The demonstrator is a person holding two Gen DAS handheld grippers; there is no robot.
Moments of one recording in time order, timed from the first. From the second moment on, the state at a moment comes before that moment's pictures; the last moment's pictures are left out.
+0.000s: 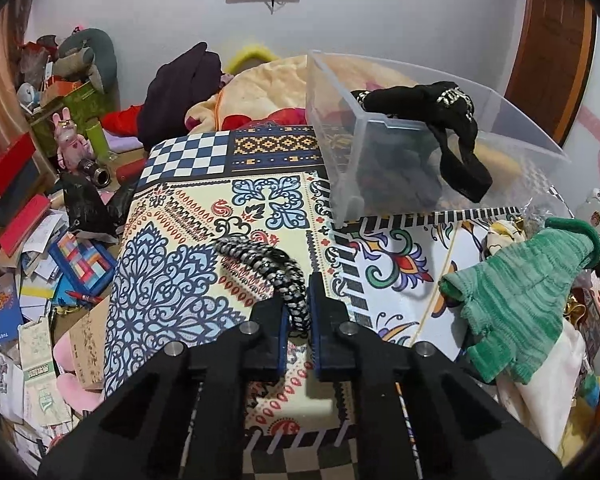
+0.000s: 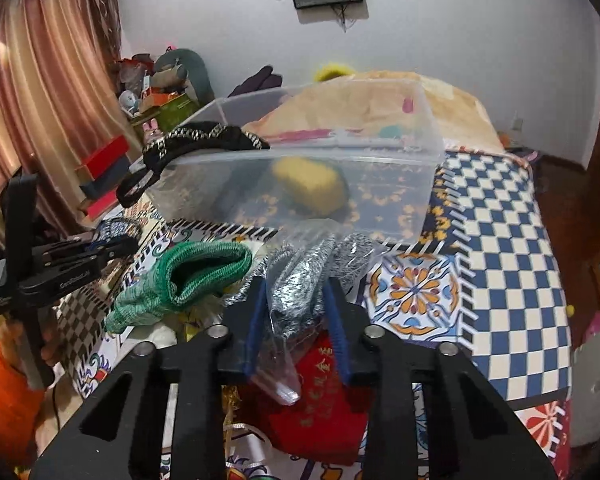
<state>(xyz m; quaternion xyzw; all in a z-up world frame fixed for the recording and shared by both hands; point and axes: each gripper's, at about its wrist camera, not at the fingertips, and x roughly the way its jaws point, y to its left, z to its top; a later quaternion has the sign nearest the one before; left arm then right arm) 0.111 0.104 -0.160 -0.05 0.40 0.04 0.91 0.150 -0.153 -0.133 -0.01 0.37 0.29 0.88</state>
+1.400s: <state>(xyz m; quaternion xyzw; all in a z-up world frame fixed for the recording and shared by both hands) 0.153 0.016 -0.044 0.00 0.29 -0.06 0.96 0.173 -0.158 -0.037 -0.02 0.21 0.25 0.94</state>
